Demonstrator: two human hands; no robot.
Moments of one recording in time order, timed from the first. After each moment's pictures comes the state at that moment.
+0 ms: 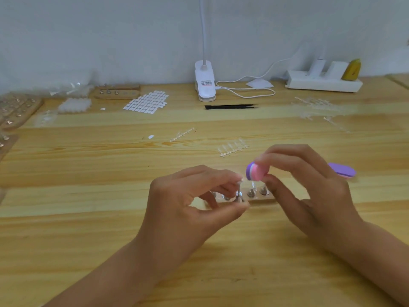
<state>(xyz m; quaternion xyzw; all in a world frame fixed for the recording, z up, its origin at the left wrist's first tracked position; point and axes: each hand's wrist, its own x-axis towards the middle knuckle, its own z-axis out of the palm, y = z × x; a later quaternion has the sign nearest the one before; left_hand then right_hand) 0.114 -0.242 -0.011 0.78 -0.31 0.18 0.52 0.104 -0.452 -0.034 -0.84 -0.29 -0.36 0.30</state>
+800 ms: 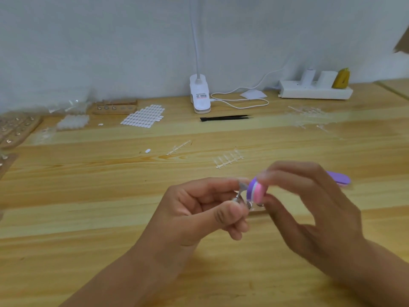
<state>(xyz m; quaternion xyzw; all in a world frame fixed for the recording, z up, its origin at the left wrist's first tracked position) 0.121 -0.248 -0.010 0.53 -0.23 -0.19 0.79 0.094 -0.450 -0.028 -0.81 -0.29 -0.43 0.26</state>
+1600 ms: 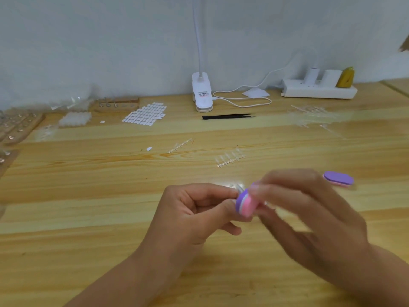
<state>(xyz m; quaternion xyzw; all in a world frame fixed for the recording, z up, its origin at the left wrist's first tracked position) 0.116 -0.252 -0.013 0.62 -0.16 -0.12 0.76 0.095 -0.448 -0.031 -0.80 -0.33 -0.42 0.25</state>
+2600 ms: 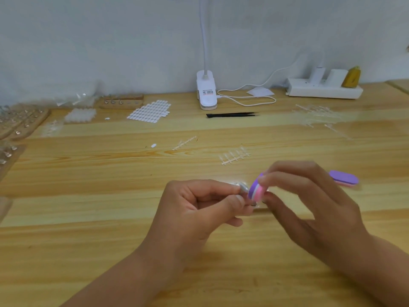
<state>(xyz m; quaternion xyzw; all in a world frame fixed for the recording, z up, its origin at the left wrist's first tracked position) 0.114 -0.250 -0.010 0.62 -0.15 -0.10 0.76 0.100 -0.453 -0.033 -0.82 -0.33 -0.39 0.26</state>
